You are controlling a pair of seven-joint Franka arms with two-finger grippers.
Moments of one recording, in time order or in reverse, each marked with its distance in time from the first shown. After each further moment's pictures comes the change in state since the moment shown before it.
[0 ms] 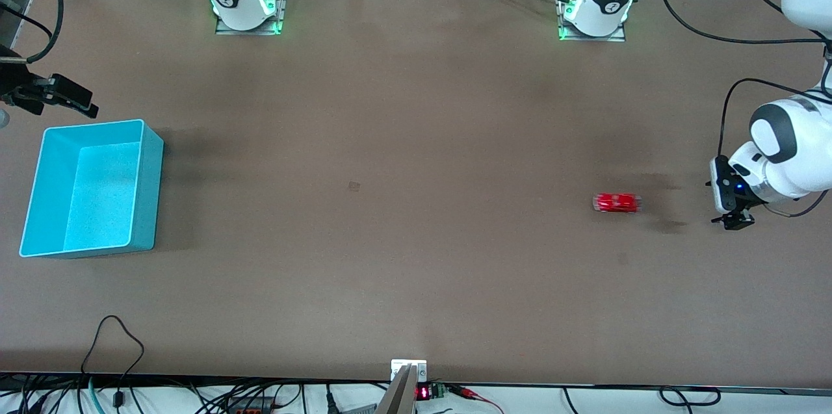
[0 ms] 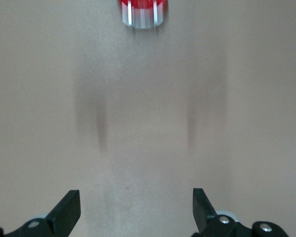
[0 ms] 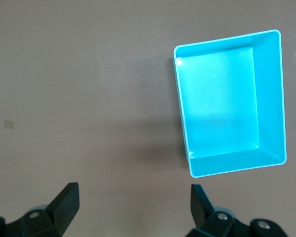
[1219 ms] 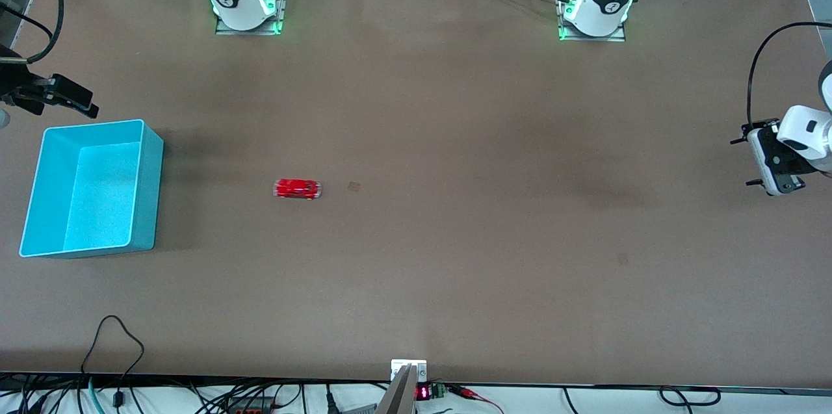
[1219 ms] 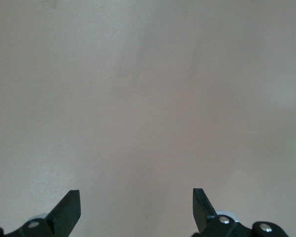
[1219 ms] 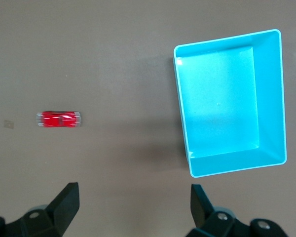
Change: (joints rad) left arm -0.015 -0.225 -0.016 0.117 0.000 -0.532 -0.404; right arm 0.000 0.001 0.000 -0.001 0.000 0.000 0.000
